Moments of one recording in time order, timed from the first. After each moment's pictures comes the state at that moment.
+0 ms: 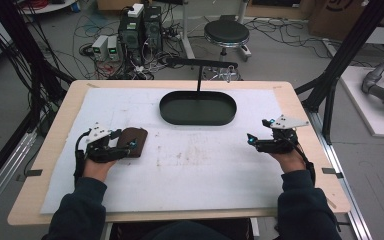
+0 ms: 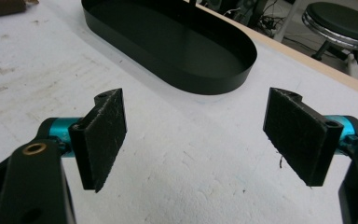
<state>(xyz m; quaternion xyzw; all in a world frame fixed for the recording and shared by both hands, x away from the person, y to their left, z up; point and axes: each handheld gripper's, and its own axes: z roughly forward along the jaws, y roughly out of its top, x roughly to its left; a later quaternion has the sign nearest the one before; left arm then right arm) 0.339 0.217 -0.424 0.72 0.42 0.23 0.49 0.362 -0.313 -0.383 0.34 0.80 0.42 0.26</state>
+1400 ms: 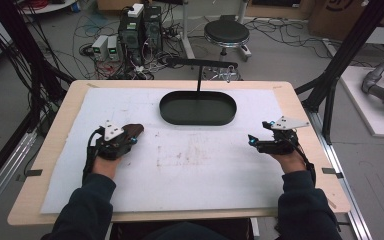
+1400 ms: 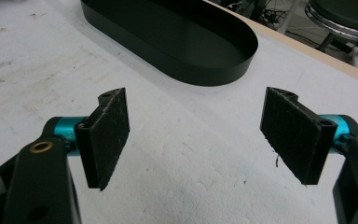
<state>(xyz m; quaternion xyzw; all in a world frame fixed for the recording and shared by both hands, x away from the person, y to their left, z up) 0.349 0.204 -0.422 0.74 0.44 0.30 0.42 0.363 -0.317 -0.388 0.35 0.80 0.42 0.25</state>
